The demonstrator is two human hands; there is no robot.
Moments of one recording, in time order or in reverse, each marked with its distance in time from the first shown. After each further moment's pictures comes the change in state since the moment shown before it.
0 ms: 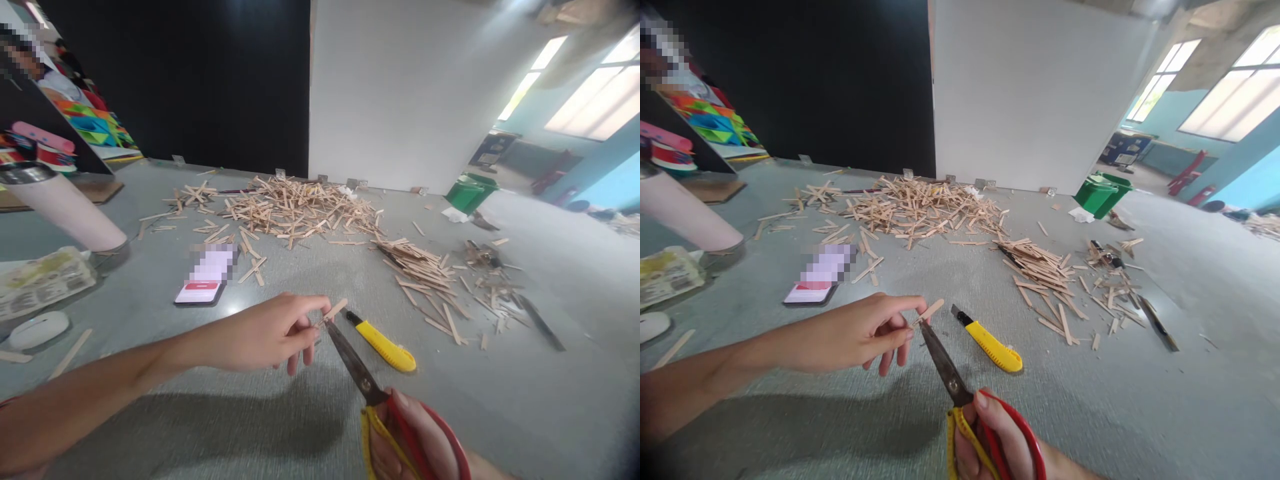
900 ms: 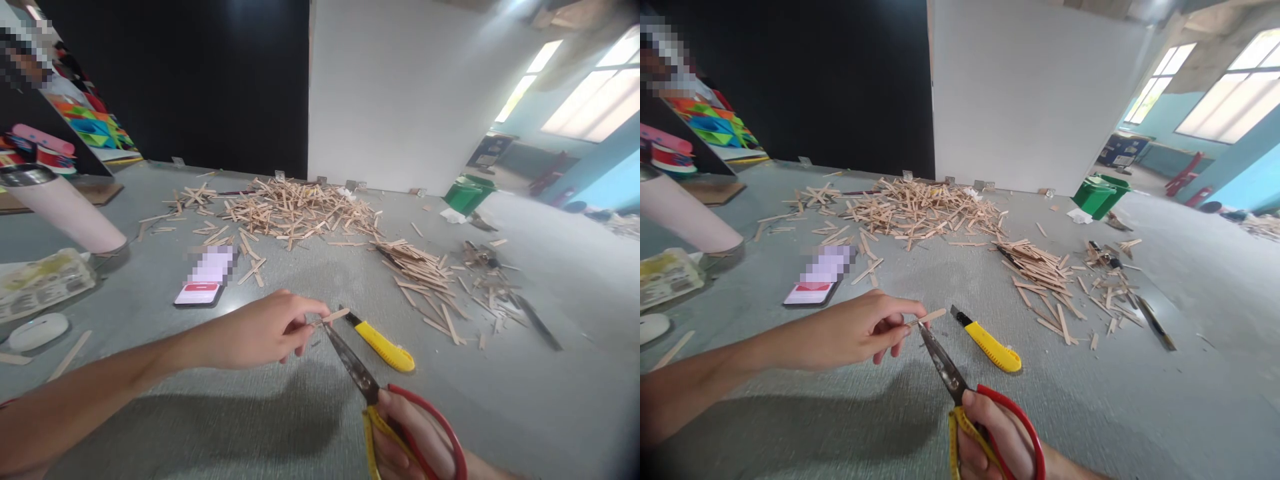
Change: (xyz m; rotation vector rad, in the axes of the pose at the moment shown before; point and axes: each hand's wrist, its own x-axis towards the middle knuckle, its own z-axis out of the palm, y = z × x) left_hand 0.000 -0.007 -0.002 0.150 0.088 0.004; right_hand 0.006 -0.017 0.005 0.030 -0.154 0.112
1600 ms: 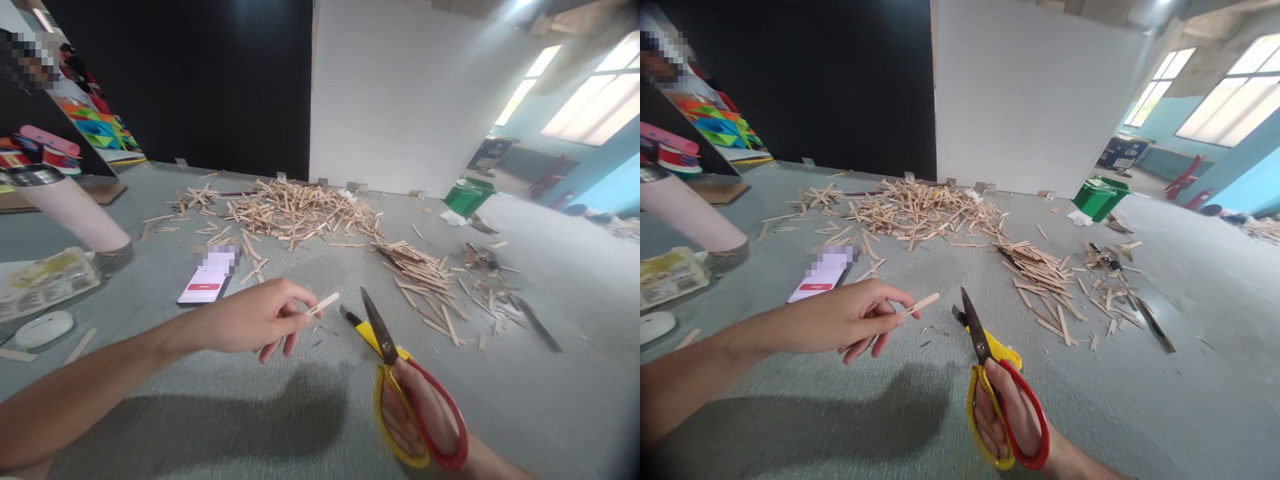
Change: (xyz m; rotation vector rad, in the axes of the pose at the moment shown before) left_hand -0.009 0.005 -0.018 -0.151 -0.045 -0.104; right_hand 0.002 -0.010 -0.014 -0.124 0.229 -0.243
